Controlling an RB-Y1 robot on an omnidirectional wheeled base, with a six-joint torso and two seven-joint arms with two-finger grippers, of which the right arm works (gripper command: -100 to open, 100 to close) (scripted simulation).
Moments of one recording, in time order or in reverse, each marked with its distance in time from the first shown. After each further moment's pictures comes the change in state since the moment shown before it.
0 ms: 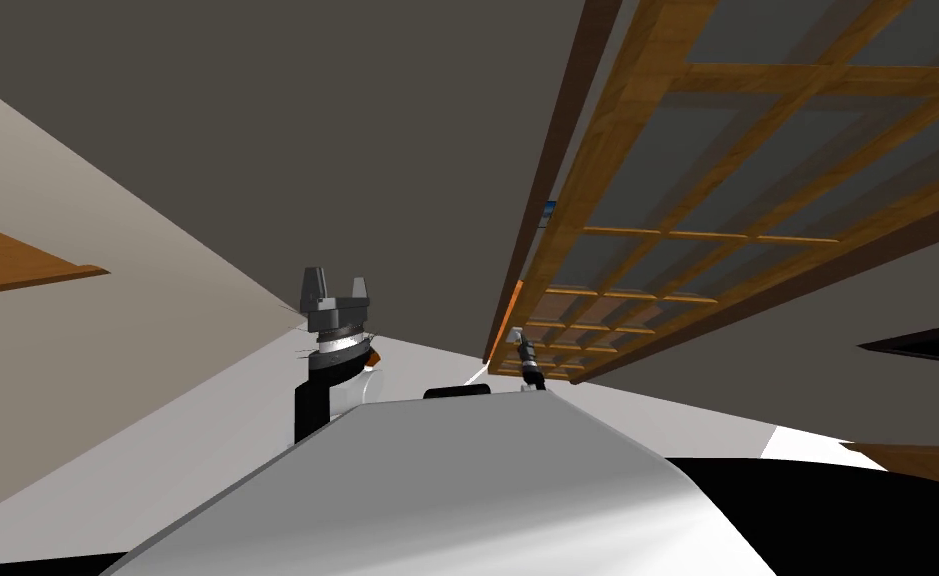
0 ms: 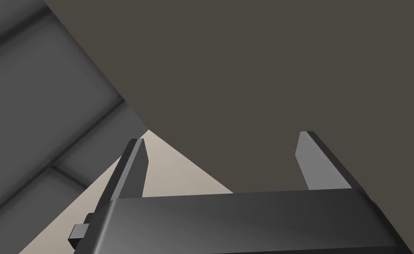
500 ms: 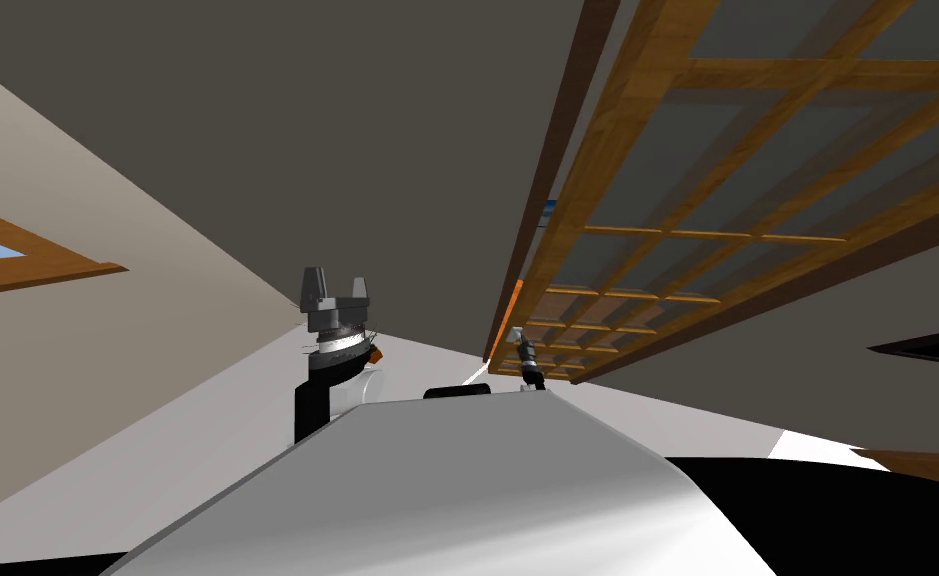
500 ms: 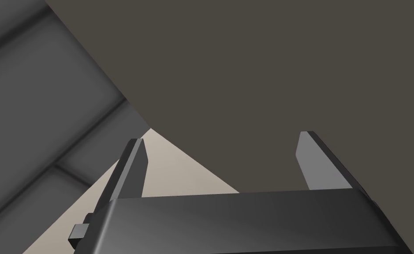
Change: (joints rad) arm -0.006 -0.002 0.015 0.010 -0.026 0.002 -0.076
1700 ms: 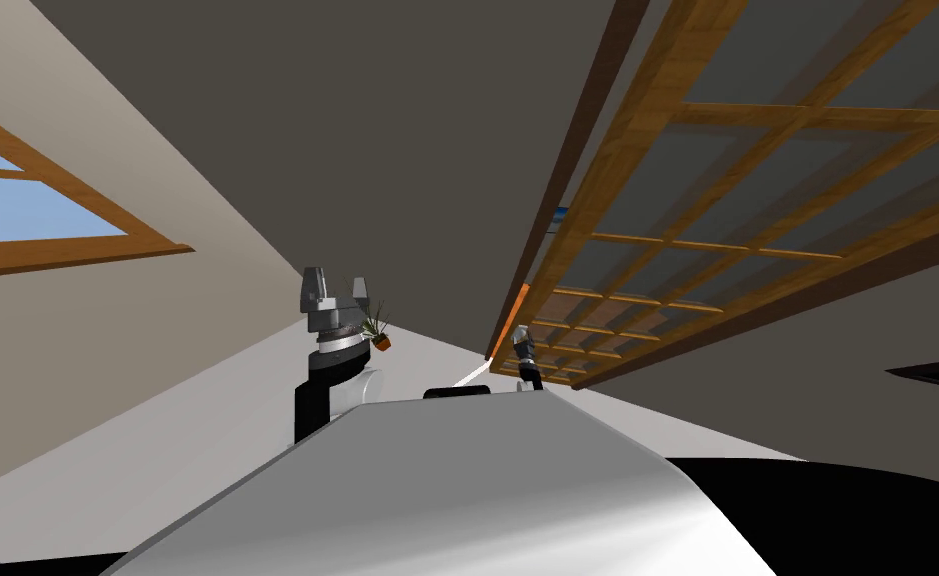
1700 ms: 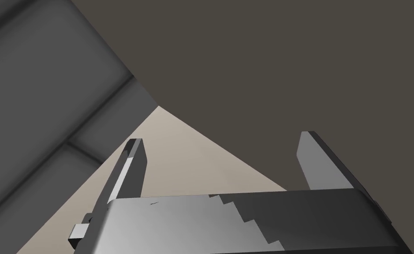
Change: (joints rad) arm 0.006 0.014 0.043 -0.055 -0.110 0.047 -0.276
